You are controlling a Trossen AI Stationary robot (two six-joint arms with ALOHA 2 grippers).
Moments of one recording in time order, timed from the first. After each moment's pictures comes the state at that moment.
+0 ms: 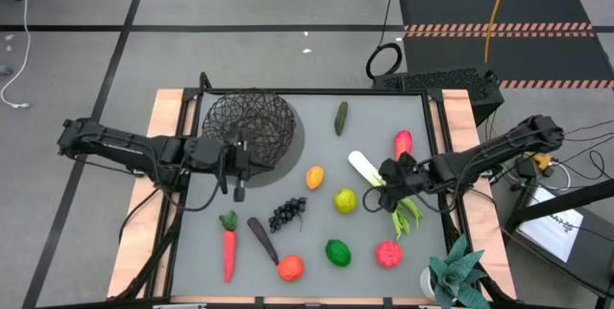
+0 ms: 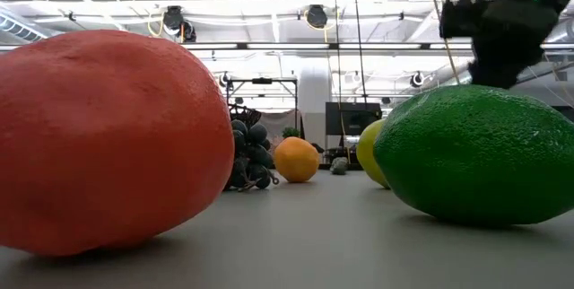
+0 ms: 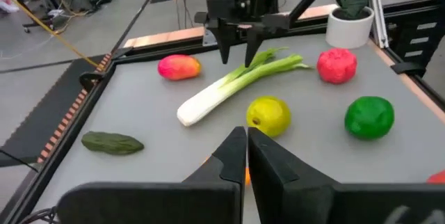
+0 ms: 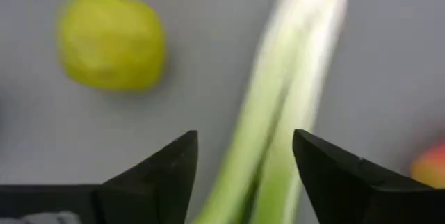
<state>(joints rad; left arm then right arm) -0.16 0.98 0.77 -0.14 -0.17 0.11 0.32 1.10 0.64 -0.73 0.34 0.80</state>
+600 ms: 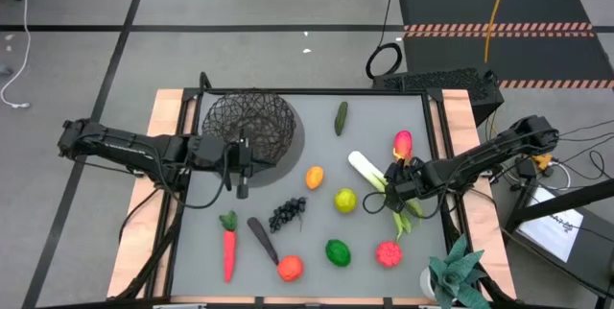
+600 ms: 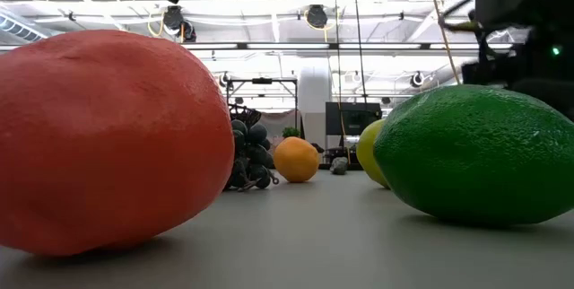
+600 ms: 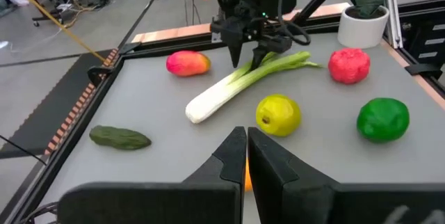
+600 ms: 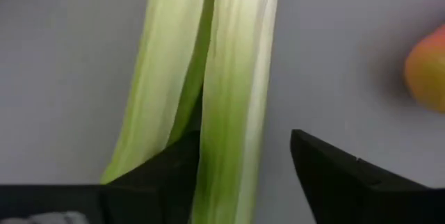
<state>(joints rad) -0.13 1.00 0.77 -0.13 -0.17 0.10 0.31 1.19 0.51 -0.80 0.28 0.91</state>
